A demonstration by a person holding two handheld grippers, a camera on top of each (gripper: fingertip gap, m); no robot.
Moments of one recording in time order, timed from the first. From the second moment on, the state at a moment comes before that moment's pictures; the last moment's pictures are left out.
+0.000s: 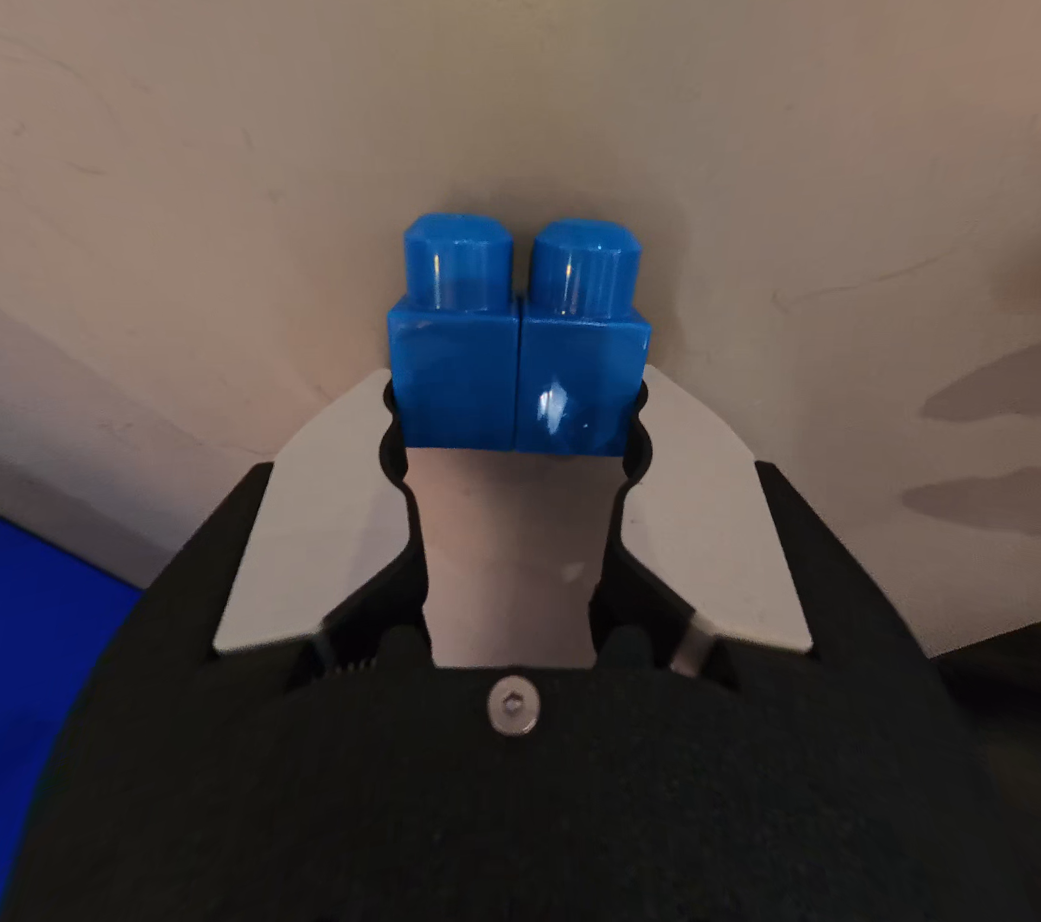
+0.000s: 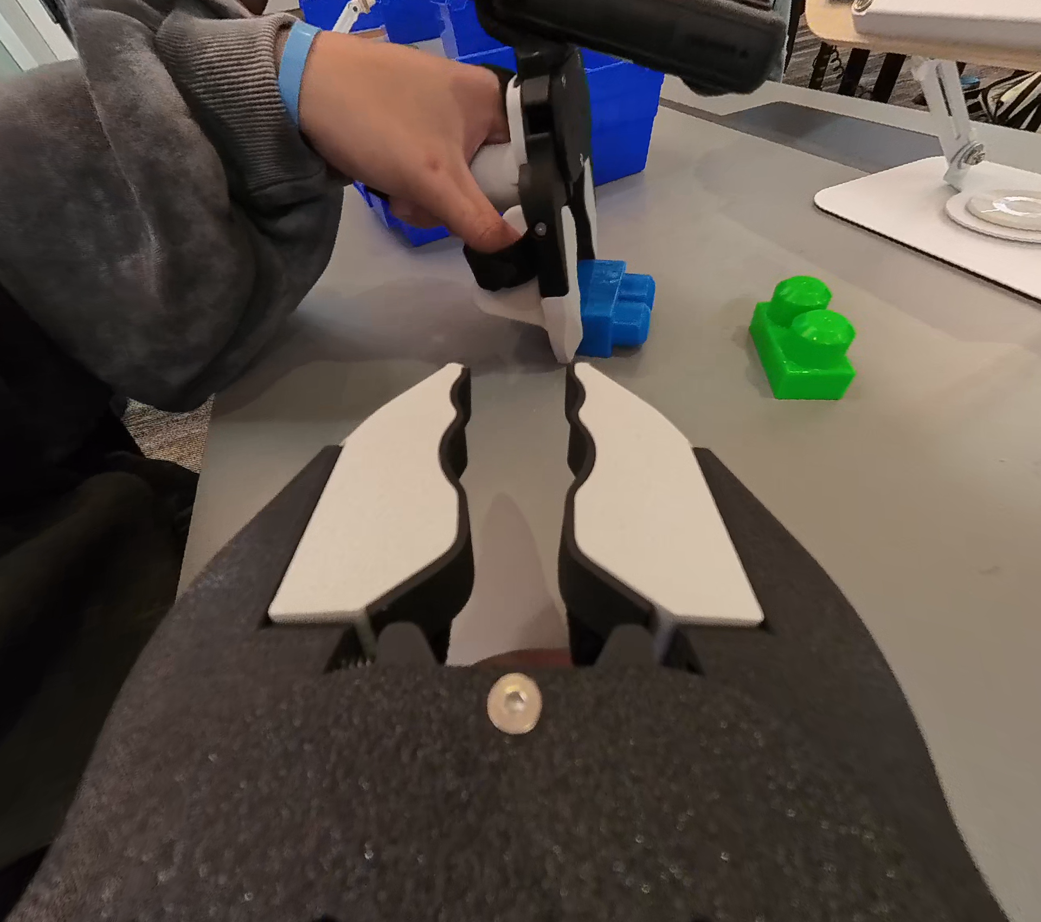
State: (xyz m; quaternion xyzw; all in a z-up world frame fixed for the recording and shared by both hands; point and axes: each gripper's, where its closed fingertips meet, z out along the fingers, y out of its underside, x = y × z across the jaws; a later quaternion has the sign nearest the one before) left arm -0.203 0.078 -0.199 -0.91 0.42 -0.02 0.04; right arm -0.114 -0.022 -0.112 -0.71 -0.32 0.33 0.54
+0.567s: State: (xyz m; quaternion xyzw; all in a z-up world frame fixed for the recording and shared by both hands) left arm -0.179 0.066 -0.148 -0.81 0.41 -0.28 0.31; right arm -0.107 -0.017 -0.110 -0.71 -0.31 0.32 0.55
